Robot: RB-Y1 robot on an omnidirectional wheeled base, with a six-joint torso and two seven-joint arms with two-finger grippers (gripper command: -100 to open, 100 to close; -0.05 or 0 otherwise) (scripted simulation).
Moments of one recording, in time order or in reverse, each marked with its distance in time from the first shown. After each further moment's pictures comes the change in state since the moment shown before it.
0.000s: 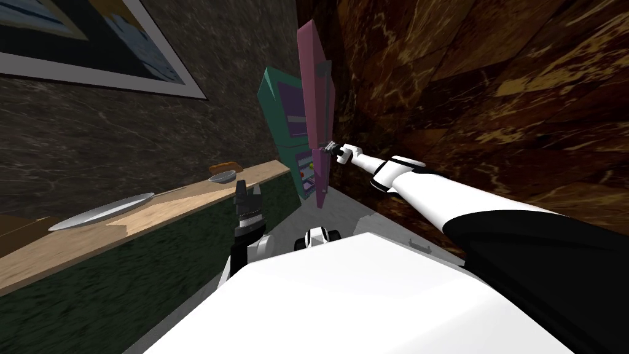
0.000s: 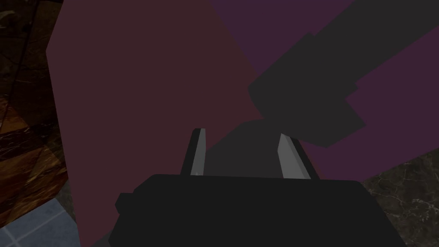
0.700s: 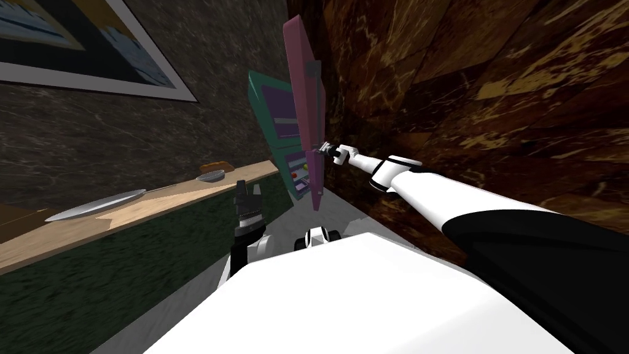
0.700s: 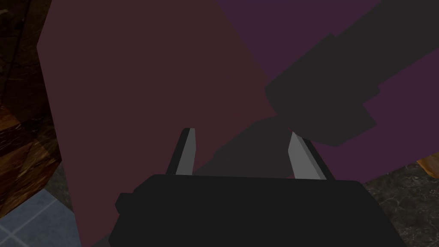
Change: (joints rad) left arm 0.000 0.000 0.000 0.000 0.000 0.000 0.000; right arm -0.025 0.015 0.066 -0.053 -0.032 -0.058 -0.019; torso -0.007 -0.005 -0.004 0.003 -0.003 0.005
